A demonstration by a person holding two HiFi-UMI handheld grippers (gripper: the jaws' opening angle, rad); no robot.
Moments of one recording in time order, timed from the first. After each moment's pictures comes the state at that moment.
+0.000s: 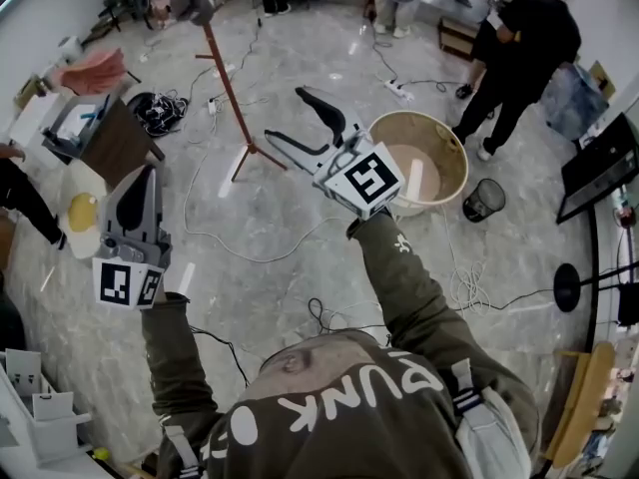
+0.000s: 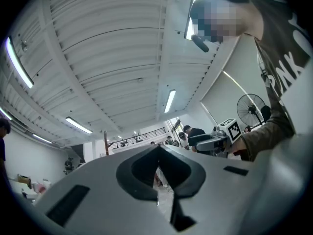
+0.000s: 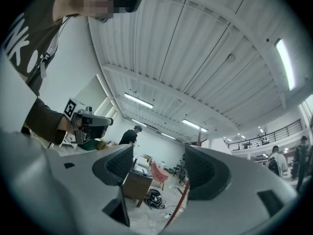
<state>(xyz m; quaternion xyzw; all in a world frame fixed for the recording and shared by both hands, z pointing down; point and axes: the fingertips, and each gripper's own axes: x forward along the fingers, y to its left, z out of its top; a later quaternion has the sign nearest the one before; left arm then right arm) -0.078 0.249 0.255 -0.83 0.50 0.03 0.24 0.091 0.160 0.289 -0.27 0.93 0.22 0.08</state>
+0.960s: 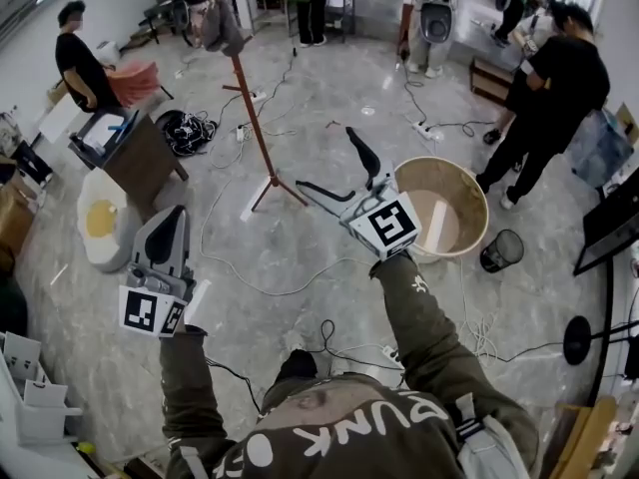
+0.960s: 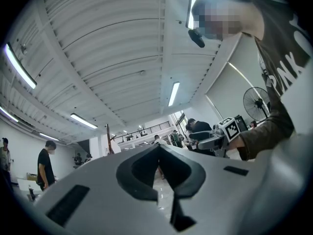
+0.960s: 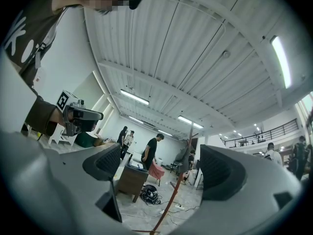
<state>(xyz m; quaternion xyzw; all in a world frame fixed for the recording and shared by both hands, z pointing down) -0.056 0.218 0.269 -0.81 0.54 0.00 0.23 0.130 0.099 0.304 -0.28 0.93 0.21 0.07</state>
